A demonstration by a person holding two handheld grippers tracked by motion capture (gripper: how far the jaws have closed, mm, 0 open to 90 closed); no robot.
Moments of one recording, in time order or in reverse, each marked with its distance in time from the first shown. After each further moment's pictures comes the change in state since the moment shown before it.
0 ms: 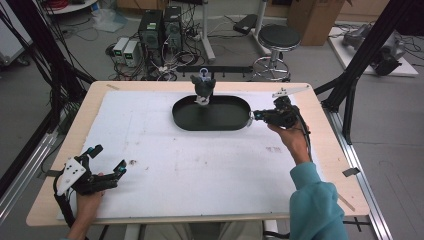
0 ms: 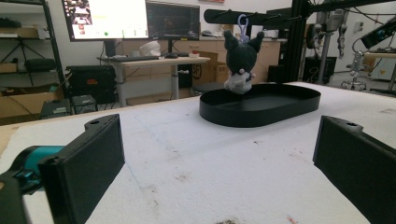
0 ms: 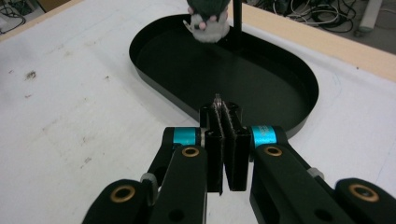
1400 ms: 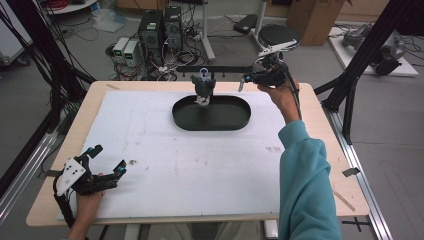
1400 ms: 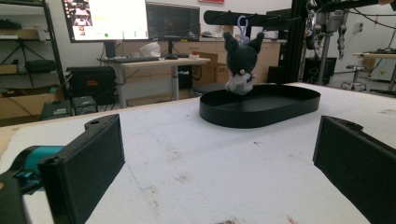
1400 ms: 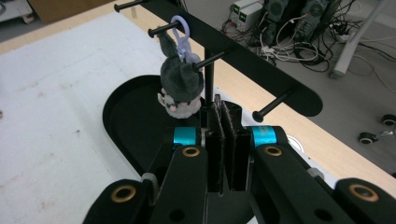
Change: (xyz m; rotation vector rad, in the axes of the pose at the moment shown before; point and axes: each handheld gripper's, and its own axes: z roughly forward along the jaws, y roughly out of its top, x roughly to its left) left arm 0.000 0.000 0.000 -0.008 -0.001 0.001; right arm -0.018 0.110 0.018 -0.018 -0.042 -0.140
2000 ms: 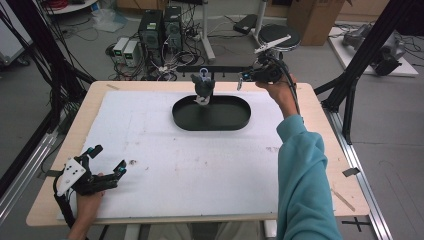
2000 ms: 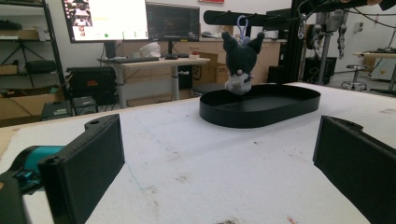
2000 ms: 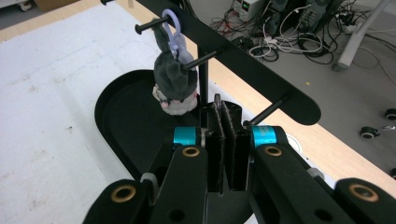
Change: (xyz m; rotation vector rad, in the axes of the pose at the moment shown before) left arm 0.000 0.000 0.000 0.004 0.001 0.007; right arm -0.011 0.009 0.014 0.048 0.009 -0.010
